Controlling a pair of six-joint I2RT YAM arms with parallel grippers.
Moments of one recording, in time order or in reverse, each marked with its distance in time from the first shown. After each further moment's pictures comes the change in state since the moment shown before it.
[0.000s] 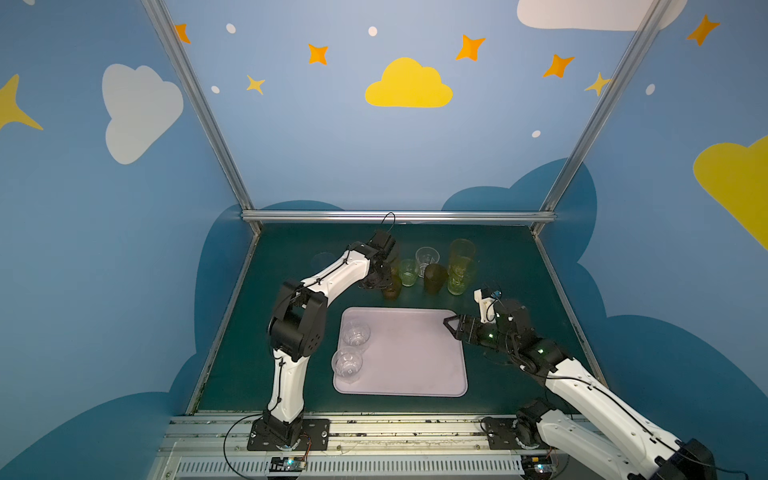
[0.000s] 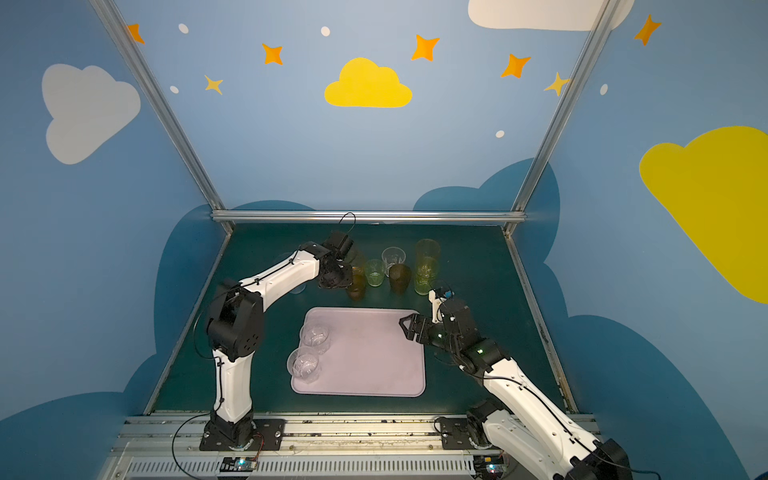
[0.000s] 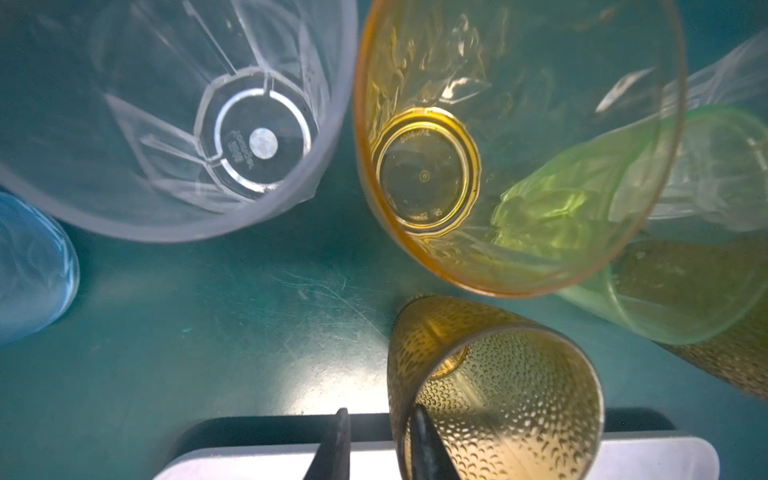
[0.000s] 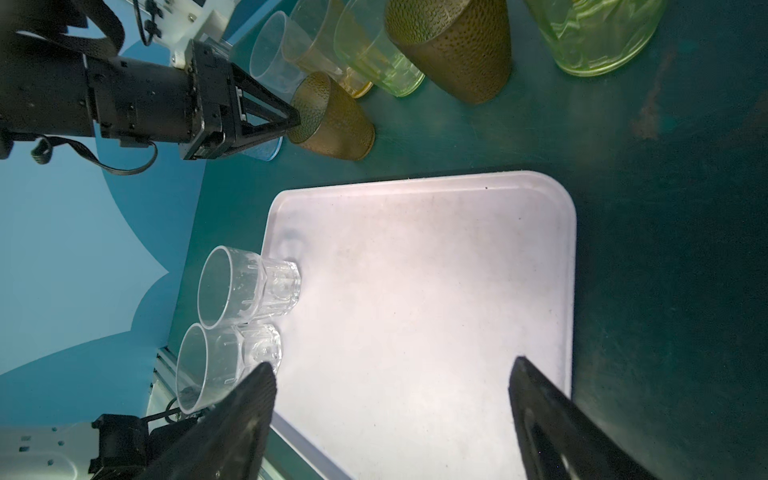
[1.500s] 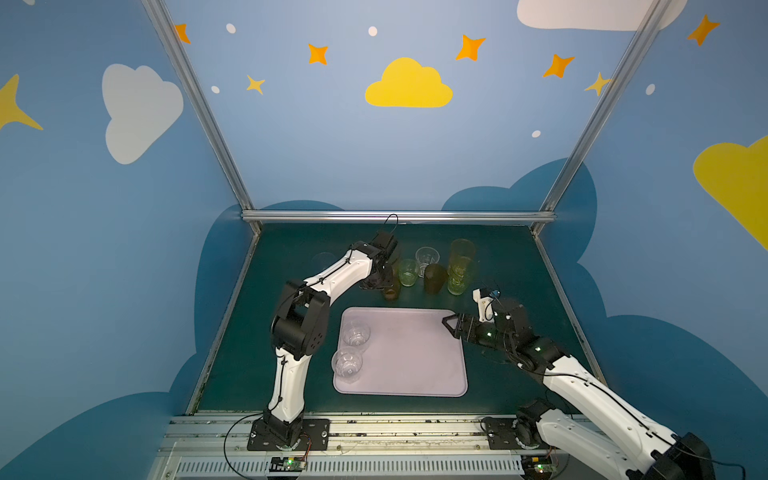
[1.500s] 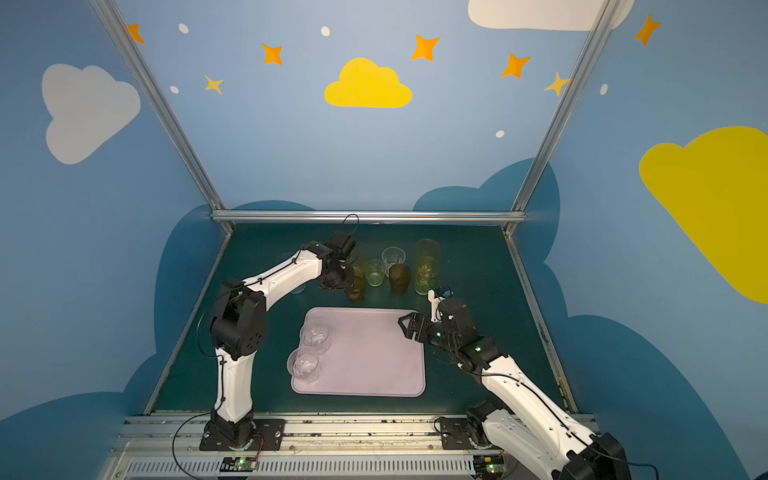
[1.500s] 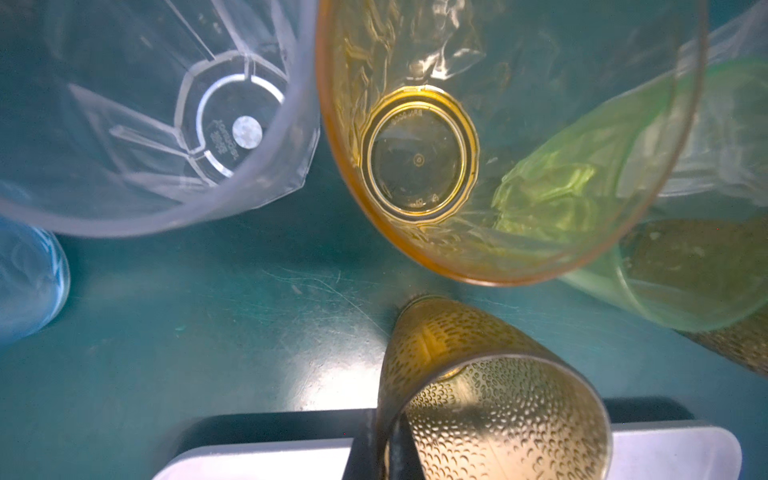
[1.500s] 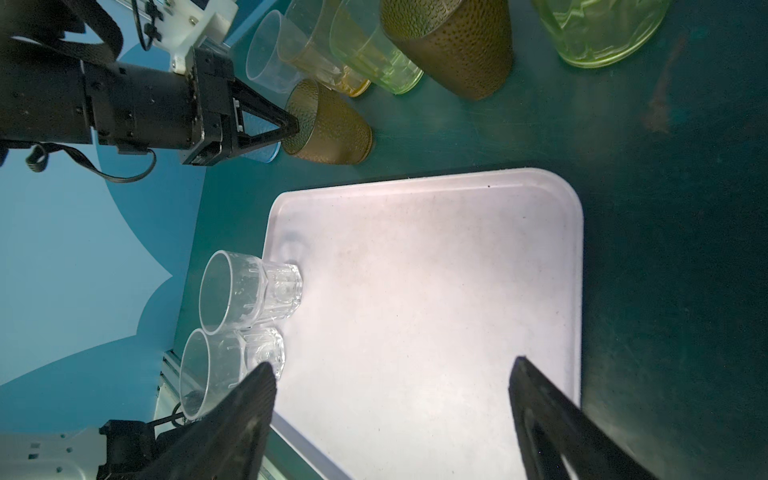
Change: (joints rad) left arm -0.018 0.016 0.026 -0.037 0.000 0.032; right arm 0.000 0.019 0.000 0.023 -0.004 0.023
